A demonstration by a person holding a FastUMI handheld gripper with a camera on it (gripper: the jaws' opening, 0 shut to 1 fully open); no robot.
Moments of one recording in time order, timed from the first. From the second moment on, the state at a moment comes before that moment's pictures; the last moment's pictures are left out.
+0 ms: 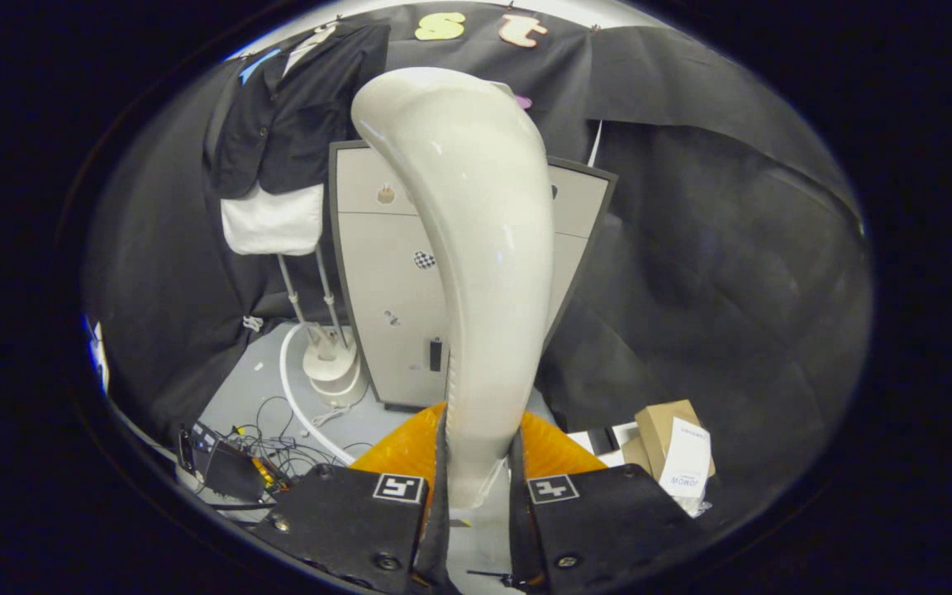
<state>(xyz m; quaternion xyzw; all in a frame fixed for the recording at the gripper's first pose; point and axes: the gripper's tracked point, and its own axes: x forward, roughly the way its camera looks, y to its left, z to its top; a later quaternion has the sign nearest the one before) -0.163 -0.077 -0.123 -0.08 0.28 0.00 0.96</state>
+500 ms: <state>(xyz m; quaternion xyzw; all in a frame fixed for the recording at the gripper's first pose) -0.156 -0.053 -0.132 -0.09 0.29 0.00 0.95</state>
